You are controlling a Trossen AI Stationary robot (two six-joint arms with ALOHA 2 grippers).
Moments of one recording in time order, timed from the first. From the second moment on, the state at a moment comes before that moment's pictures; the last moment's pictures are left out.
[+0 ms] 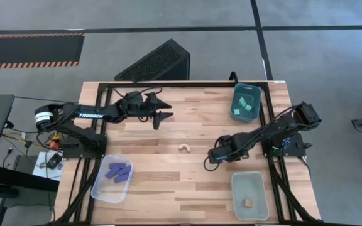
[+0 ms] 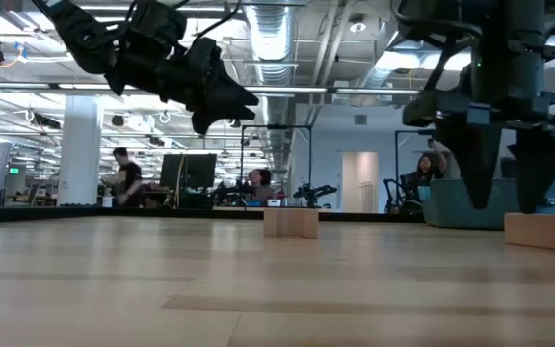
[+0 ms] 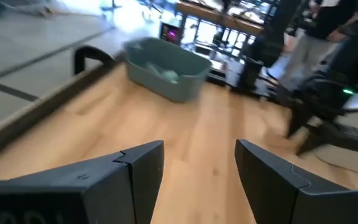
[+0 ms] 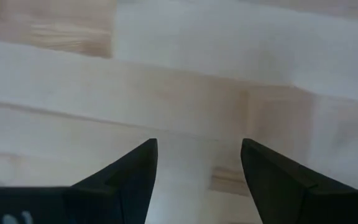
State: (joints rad) left arm 0.40 1.35 0.59 0.52 0.24 -0.18; right arm 0.30 1.59 0.95 -0.82 0.03 1.72
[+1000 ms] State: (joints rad) left arm 0.37 1.36 0.59 0.57 0.12 -0.07; right arm 0.35 1.59 0.86 -0.92 0.08 1.67
